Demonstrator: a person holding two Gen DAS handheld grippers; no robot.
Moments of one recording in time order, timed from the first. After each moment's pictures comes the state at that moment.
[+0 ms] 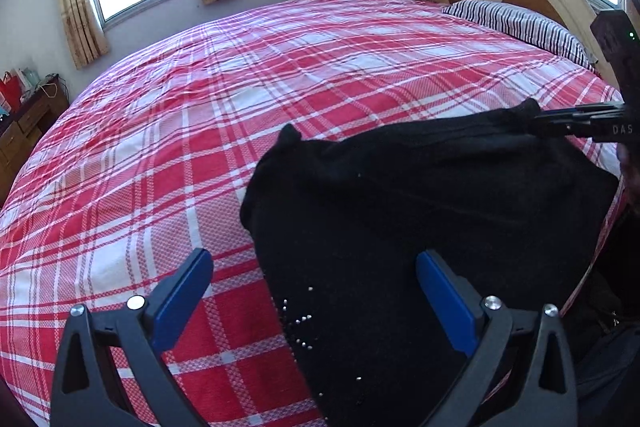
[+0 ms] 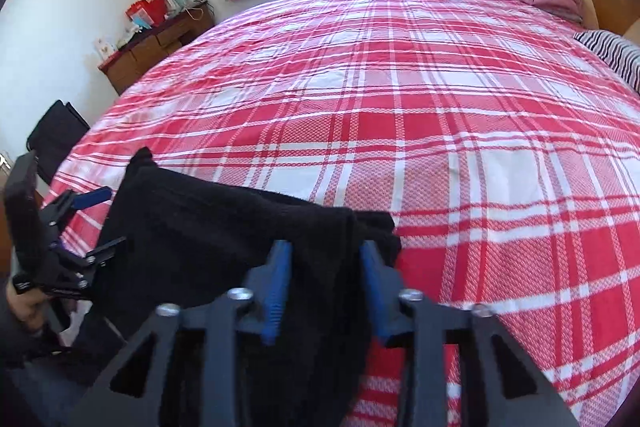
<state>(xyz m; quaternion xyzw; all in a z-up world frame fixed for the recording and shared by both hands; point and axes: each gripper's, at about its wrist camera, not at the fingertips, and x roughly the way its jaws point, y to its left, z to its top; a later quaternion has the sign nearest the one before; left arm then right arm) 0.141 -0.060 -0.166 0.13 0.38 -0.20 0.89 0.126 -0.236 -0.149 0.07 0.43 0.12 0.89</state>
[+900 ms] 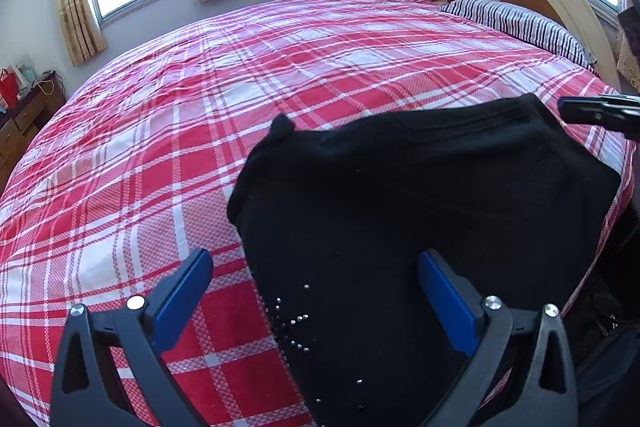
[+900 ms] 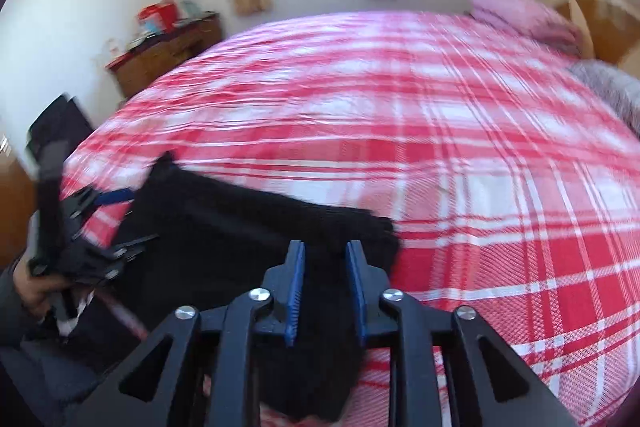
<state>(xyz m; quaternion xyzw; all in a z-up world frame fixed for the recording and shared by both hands) 0.140 -0.066 -0.171 0.12 0.38 -0.21 0.89 0.090 -0.220 -0.121 0.03 0.38 0.13 0.91</state>
